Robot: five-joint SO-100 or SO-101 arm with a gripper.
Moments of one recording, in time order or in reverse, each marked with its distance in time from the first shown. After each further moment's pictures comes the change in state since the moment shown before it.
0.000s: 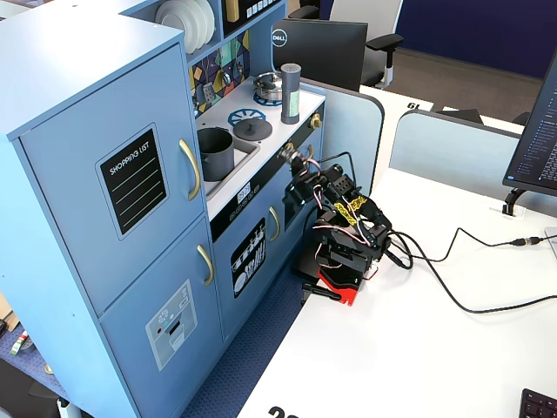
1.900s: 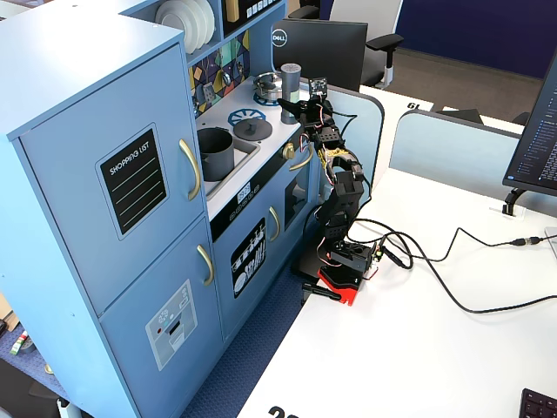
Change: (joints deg) arm 32.4 -56.1 -30.5 -77.7 3.8
